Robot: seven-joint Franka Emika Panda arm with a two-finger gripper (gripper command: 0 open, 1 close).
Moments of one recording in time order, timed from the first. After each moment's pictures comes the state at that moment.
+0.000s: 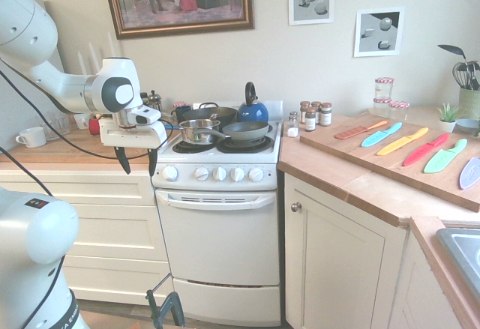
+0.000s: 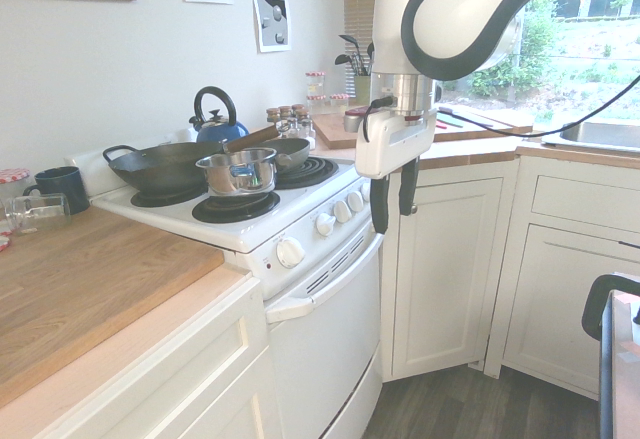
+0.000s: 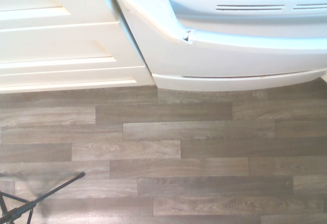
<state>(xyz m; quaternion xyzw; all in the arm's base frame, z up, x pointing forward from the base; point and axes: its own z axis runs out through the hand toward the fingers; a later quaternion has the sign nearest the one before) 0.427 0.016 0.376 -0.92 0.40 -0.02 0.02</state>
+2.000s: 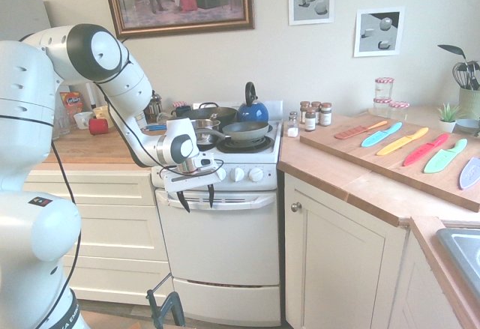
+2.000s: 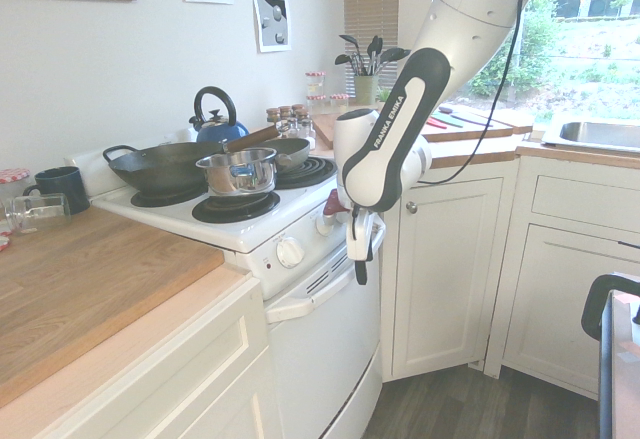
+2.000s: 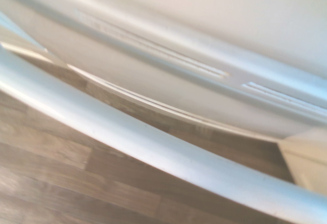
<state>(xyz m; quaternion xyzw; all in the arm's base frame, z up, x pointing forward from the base) 0.556 -0.092 0.180 -0.98 0.19 -0.03 -0.06</state>
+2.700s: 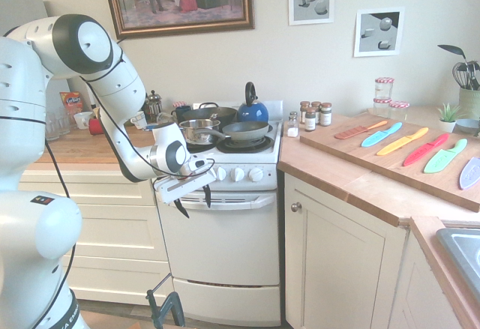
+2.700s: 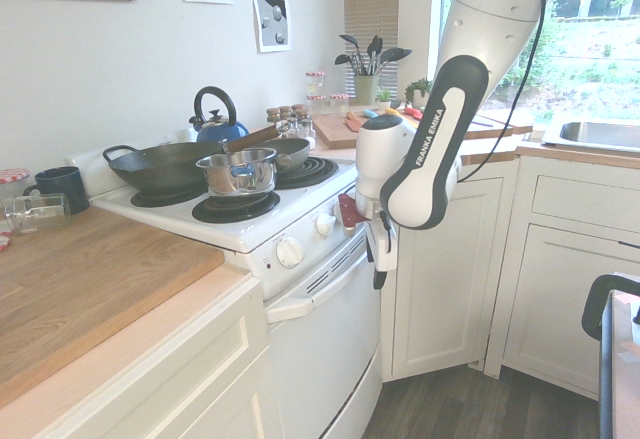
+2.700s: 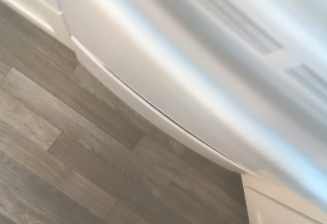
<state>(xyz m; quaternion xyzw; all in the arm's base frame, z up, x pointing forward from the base) 0.514 -0.081 0.167 -0.99 0.06 -0.09 -0.08</state>
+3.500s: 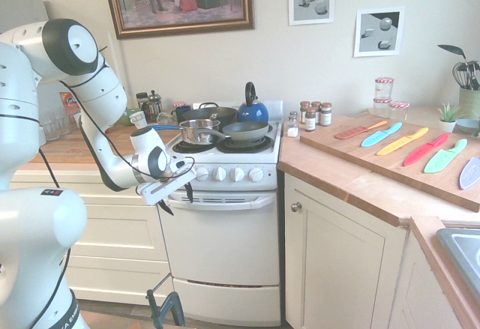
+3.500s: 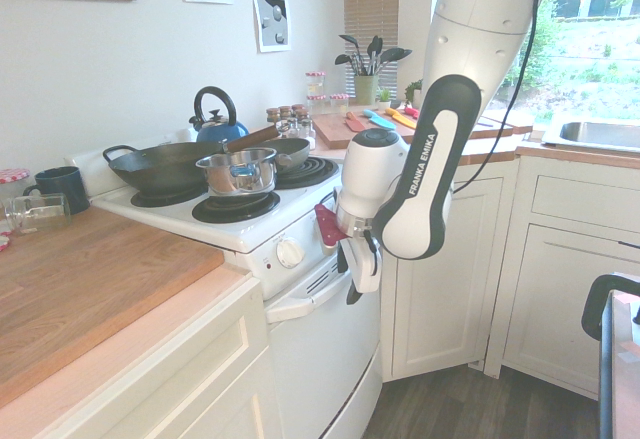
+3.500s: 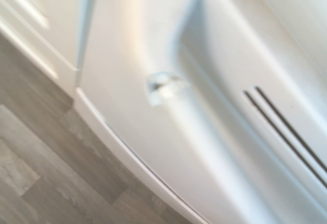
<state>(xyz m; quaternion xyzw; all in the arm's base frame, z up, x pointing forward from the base) 0.534 -0.018 0.159 -0.99 0.01 -0.15 -0.08</state>
